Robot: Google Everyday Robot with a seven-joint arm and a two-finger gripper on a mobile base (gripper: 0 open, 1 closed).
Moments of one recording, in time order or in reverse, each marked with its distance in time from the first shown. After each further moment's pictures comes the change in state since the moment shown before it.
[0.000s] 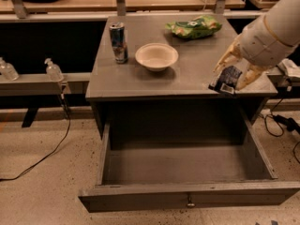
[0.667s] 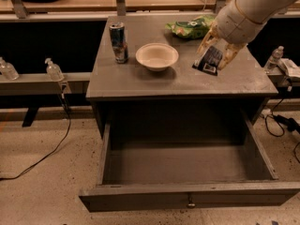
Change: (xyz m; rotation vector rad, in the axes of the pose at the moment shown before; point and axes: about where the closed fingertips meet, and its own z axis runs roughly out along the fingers) arm 0.050 -0.055 0.026 -0.016 0.014 0.010
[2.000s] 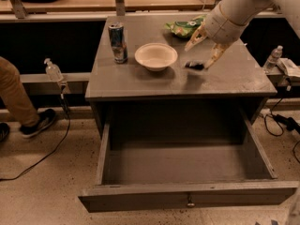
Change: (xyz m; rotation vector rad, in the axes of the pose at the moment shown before) arm 0.029 -0.020 0.042 -0.014 0.005 0.071
